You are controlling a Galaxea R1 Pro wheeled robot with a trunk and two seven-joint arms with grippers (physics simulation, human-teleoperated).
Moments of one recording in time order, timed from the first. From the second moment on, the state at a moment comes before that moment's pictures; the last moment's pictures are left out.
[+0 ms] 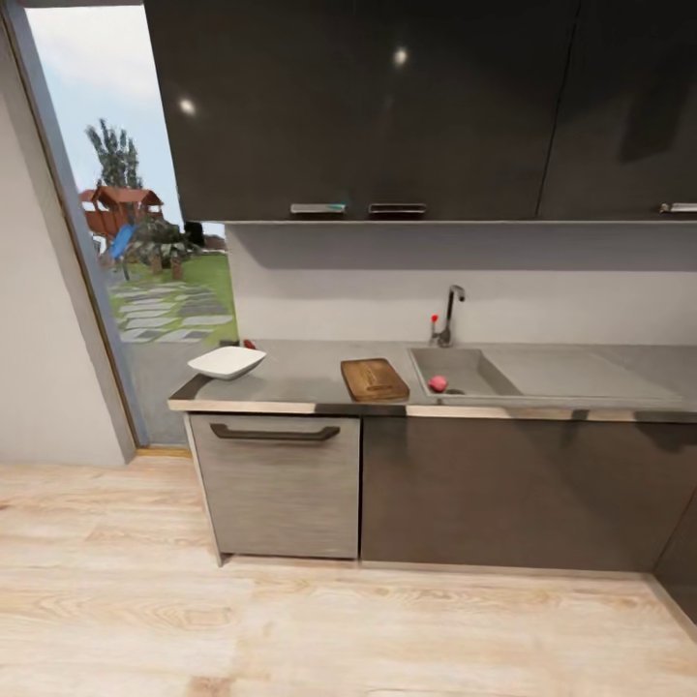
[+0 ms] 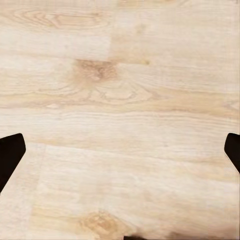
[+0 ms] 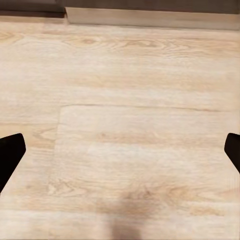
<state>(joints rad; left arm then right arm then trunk) 0.00 0.03 0.01 -0.53 0.03 -0.18 0.09 0.00 0.00 0.00 -0.65 0.00 -0.16 -0.02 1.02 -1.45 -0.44</state>
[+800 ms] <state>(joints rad) 0.00 0.03 0.01 -0.53 0.03 -0.18 0.09 0.00 -0.01 0.01 -0.61 0.00 -0.16 -0.01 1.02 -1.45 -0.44</state>
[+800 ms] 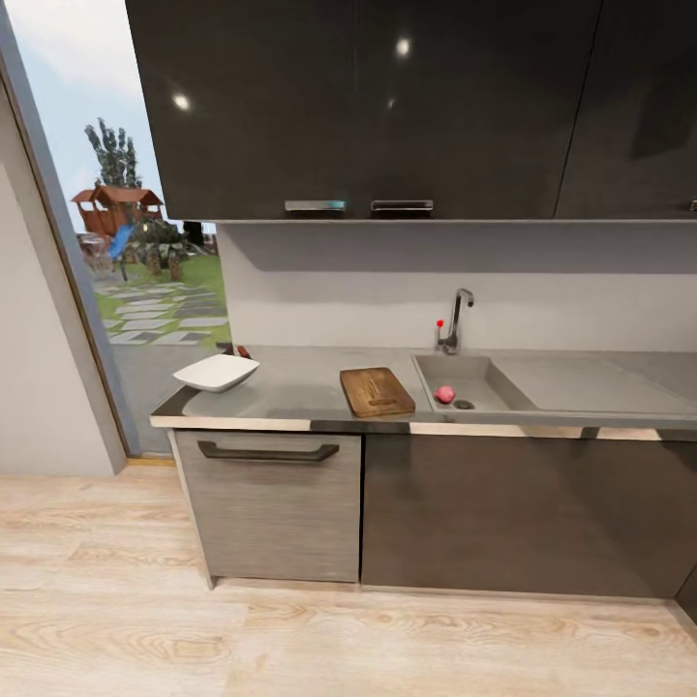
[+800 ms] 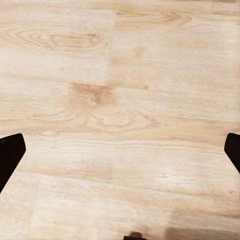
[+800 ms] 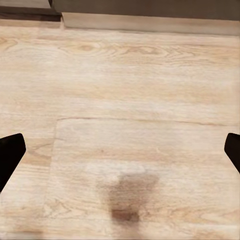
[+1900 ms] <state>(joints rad) 0.00 0.03 0.01 -0.52 0.03 -0.18 0.09 0.00 -0.01 0.01 -0.61 0.00 -0.17 -0.02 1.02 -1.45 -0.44</state>
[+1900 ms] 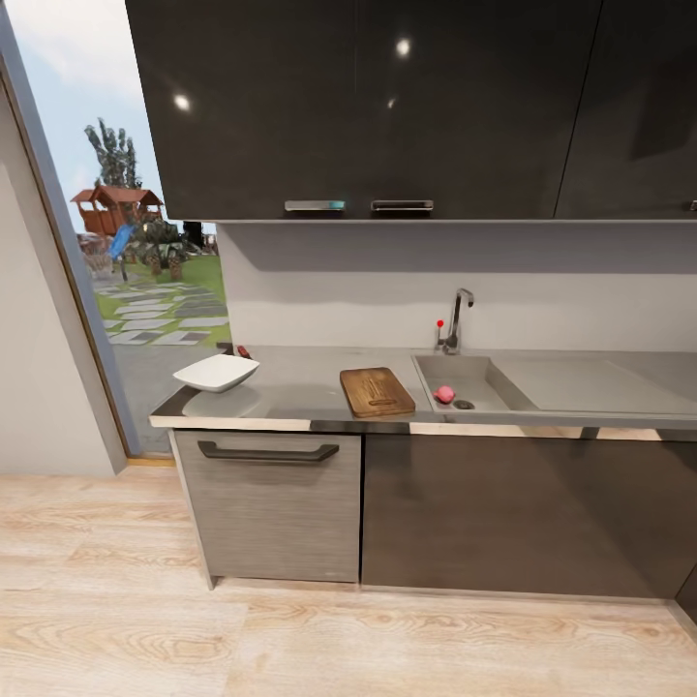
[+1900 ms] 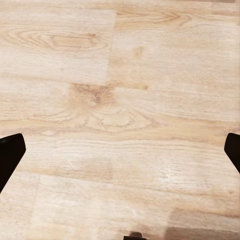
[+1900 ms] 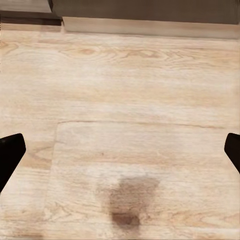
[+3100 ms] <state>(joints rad) 0.00 0.03 0.01 -0.53 0.03 -0.18 0.08 0.00 -0.01 0.00 -0.61 0.00 -0.18 -0.02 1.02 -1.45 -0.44</state>
